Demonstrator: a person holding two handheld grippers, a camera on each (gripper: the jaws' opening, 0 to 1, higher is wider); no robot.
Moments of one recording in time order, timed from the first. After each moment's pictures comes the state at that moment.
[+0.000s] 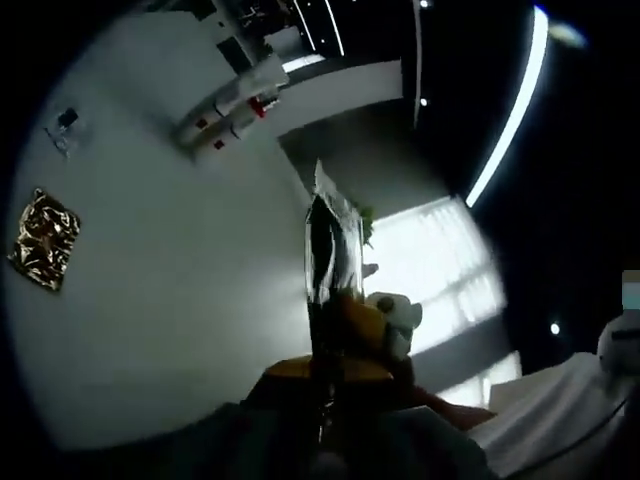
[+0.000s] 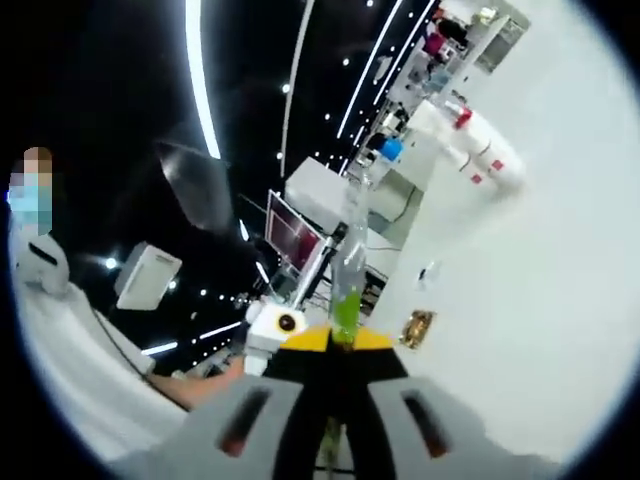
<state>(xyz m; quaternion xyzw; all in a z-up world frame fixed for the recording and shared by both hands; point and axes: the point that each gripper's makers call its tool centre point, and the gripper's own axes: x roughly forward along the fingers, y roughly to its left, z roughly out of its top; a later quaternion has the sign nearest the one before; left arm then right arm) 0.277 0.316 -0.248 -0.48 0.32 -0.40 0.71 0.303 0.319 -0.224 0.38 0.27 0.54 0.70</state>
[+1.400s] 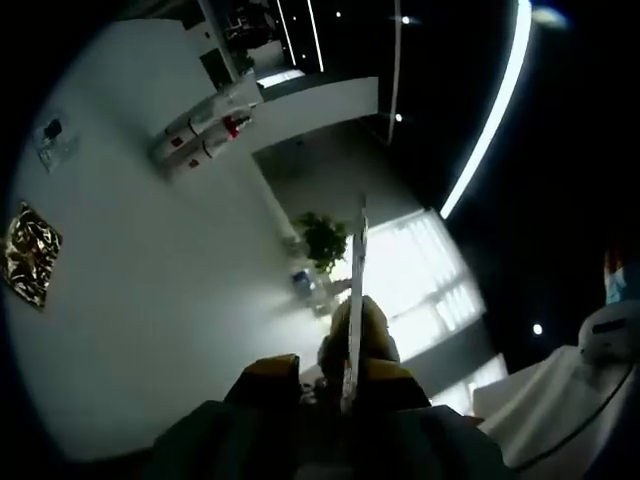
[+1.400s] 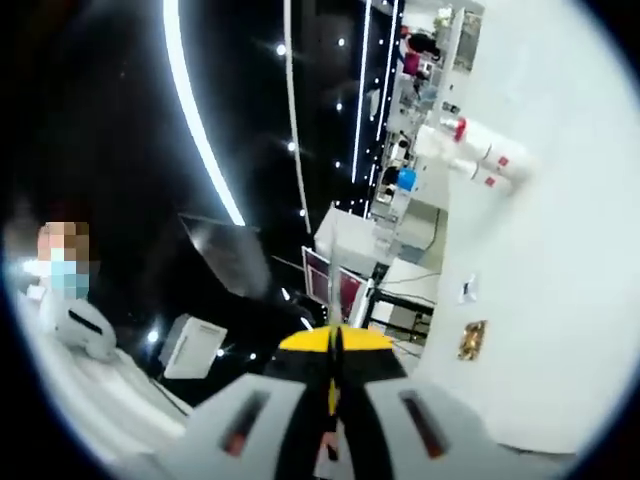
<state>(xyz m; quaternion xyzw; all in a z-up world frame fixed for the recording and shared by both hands) 0.278 0.310 -0.230 -0.47 0.28 -0.43 0.72 0.302 0.314 -0.193 0.53 0.25 0.51 0.63</state>
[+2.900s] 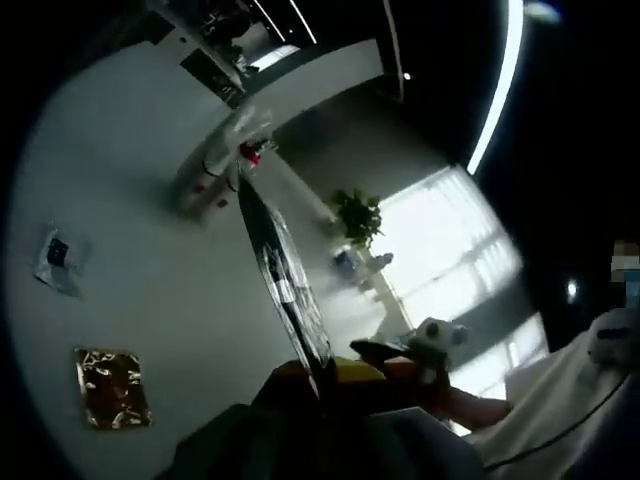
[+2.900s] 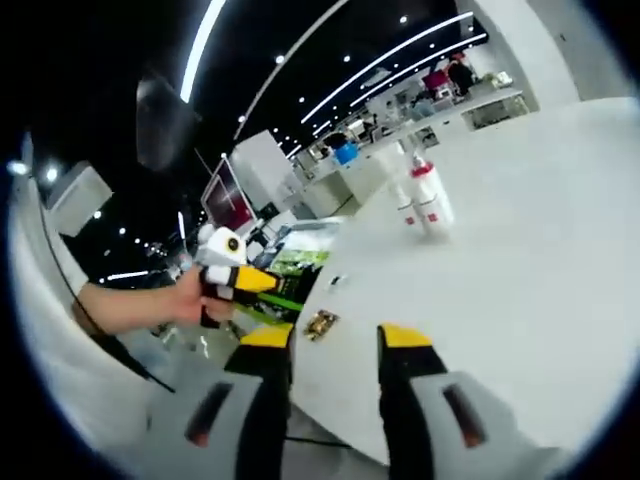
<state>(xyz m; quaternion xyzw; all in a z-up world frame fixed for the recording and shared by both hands) 0.347 0.376 -0.244 -0.37 0.35 -0.42 0.75 0.324 0.258 -0.251 0.18 0.28 0.44 0.84</state>
